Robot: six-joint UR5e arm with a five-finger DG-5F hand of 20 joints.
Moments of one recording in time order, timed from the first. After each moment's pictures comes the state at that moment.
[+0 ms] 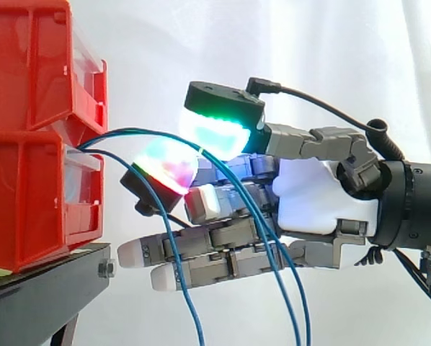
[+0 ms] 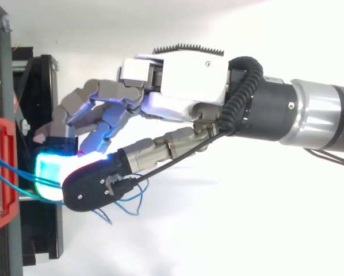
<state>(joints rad) 0.11 -2.36 -1.15 -2.64 -1.35 0.01</state>
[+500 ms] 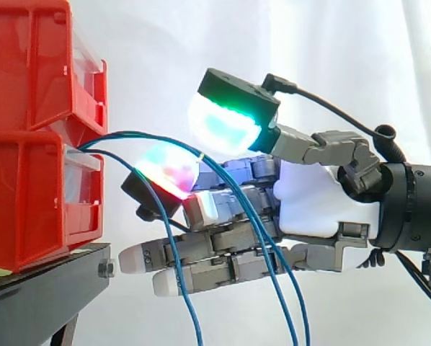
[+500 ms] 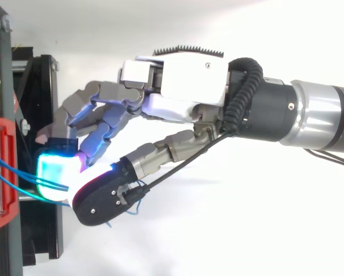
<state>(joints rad) 0.11 -2.36 -1.15 -2.65 -1.35 0.01</state>
